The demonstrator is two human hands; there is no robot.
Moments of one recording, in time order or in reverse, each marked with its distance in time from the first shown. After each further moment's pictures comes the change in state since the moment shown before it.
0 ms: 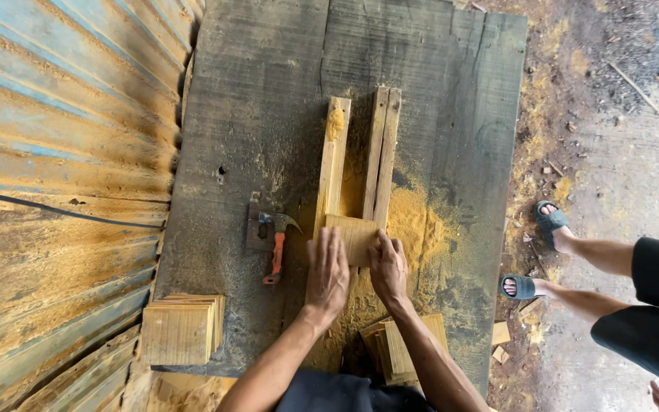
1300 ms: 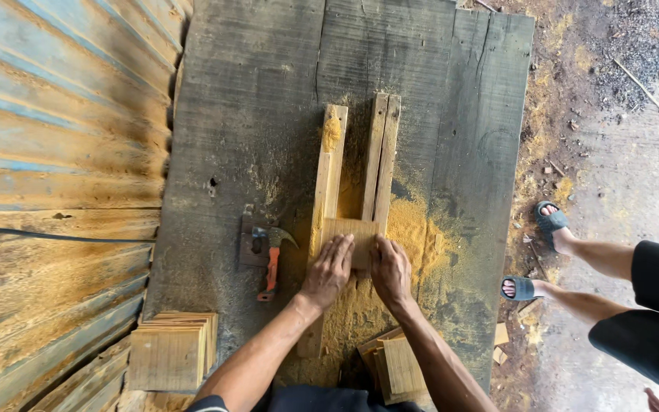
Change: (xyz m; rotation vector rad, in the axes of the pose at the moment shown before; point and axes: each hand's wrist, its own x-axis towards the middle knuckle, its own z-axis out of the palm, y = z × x) left_hand 0.042 -0.030 0.033 -0.037 0.135 0.367; right_hand 0.038 0.026 0.012 -0.174 -0.009 -0.118
